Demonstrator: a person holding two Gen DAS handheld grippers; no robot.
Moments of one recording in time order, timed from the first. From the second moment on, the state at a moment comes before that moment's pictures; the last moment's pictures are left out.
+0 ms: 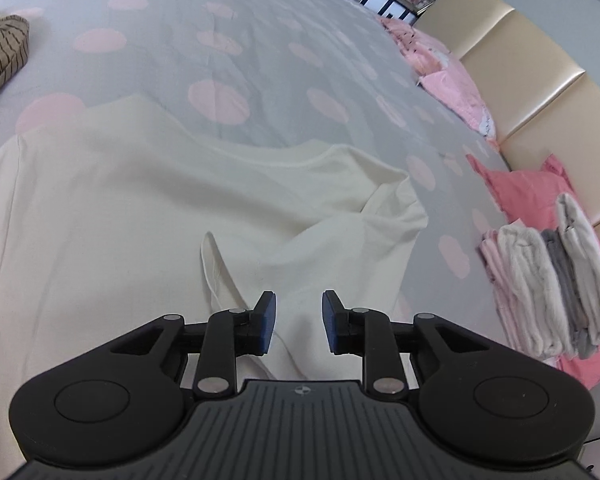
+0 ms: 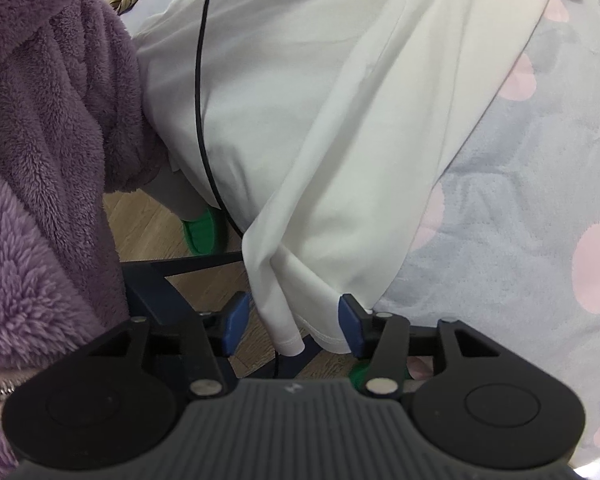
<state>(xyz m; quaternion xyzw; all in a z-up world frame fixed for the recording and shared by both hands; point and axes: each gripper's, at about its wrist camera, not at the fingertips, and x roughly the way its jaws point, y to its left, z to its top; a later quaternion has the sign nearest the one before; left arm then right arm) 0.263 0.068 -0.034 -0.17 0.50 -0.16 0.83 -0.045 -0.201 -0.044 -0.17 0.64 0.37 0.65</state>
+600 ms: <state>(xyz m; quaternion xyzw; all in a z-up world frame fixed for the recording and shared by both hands) 0.273 0.061 -0.007 -0.16 0.46 -0.16 0.86 -0.044 -0.197 -0.046 -0.19 0.64 0.35 0.65</state>
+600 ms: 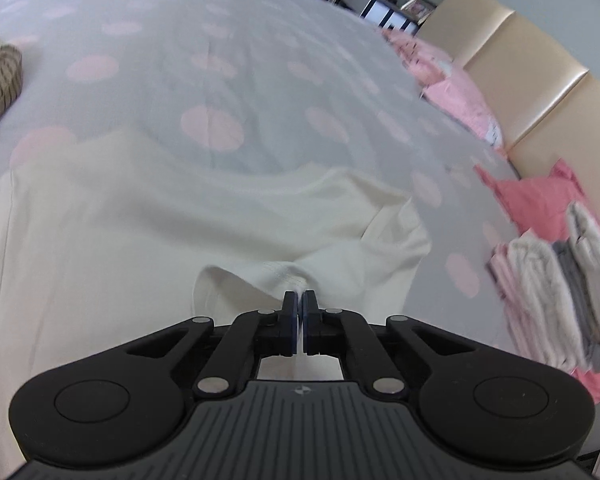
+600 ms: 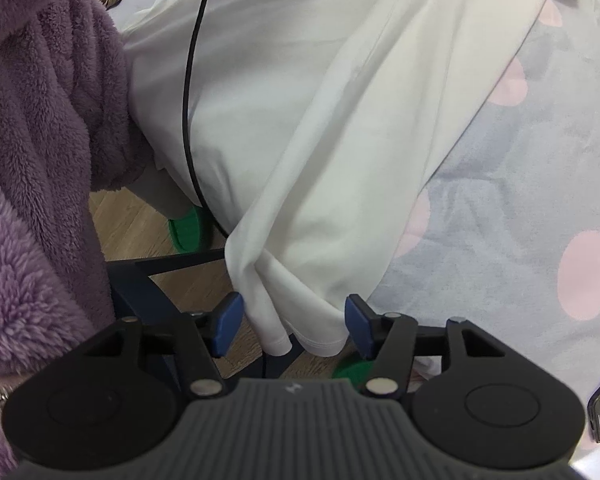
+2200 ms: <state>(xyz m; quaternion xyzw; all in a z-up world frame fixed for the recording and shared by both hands) 0.146 0.082 0.007 -0.04 0.52 -0.20 0.83 -0.064 -0.229 -0.036 -0.10 0.61 0.39 0.68</state>
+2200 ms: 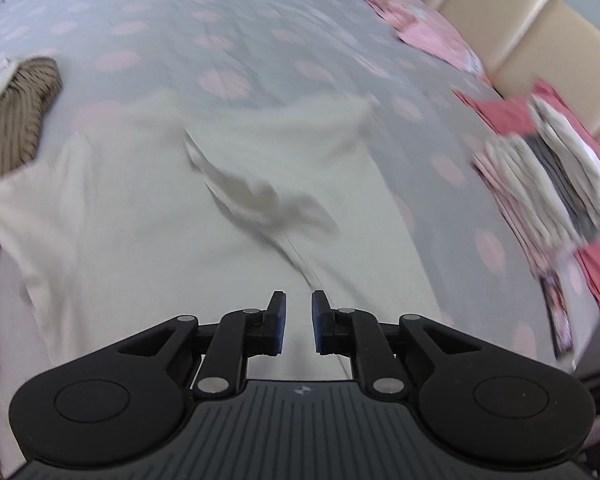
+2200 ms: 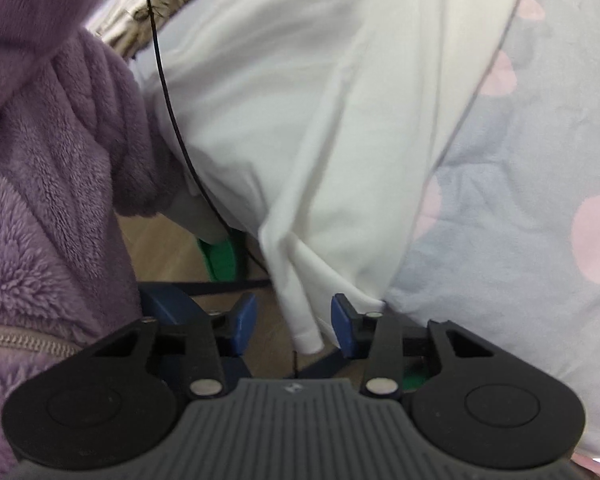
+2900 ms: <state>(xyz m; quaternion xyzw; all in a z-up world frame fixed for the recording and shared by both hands) -0.036 0.075 -0.016 -0.08 0.57 -0.26 0.78 -0.110 -0.149 -0.054 -0.07 0.56 0.45 0.69</state>
